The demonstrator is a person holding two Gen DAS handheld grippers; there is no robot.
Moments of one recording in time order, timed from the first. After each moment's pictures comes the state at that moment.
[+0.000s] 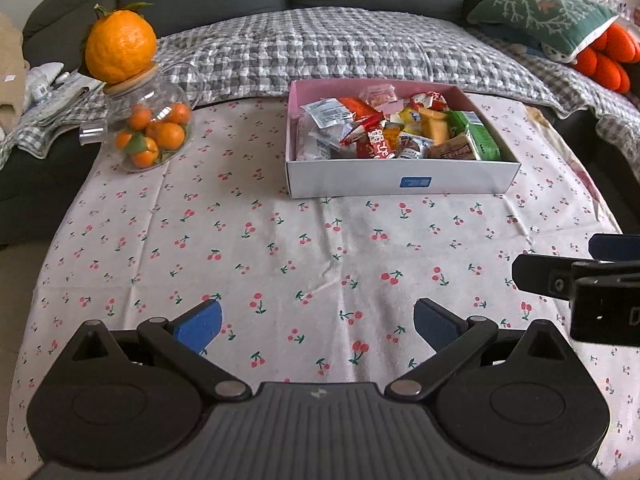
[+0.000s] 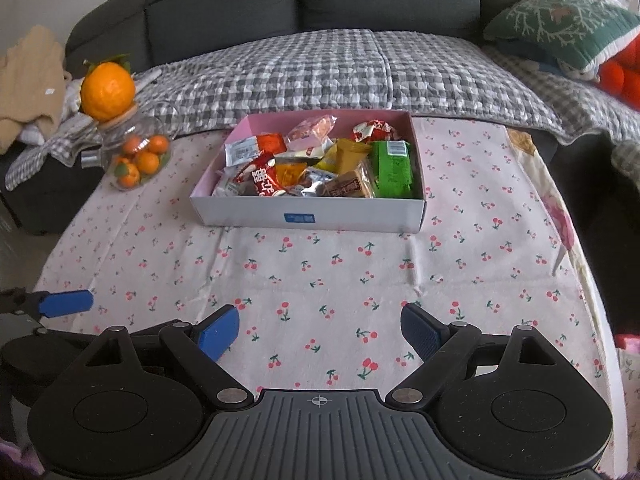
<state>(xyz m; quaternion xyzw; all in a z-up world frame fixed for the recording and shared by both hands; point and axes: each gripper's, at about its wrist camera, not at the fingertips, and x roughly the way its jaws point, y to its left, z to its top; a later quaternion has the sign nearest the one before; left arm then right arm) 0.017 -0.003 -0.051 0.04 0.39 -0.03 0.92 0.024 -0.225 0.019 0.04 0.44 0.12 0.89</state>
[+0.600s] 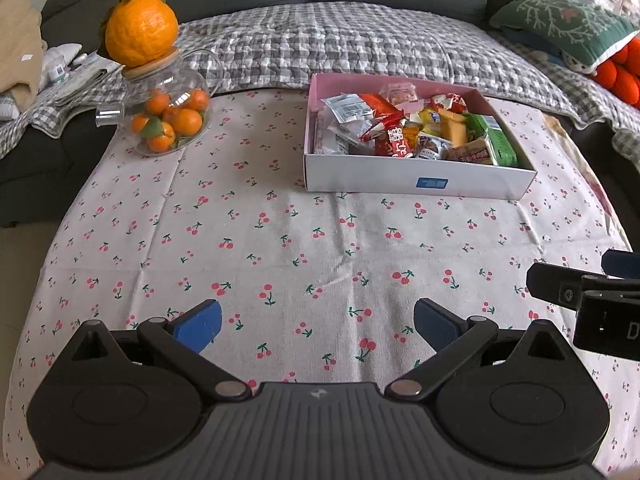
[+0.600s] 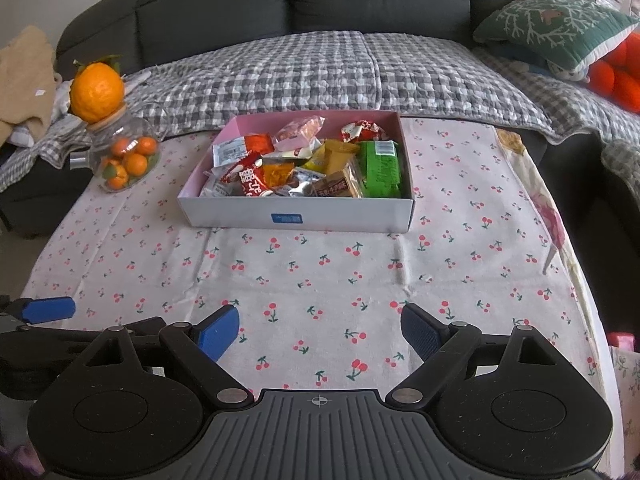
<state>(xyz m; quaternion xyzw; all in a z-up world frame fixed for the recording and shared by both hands) 0.018 0.002 -0.050 0.02 0.40 -0.01 0.91 0.024 -0.227 0.015 0.04 0.43 0.10 0.89</state>
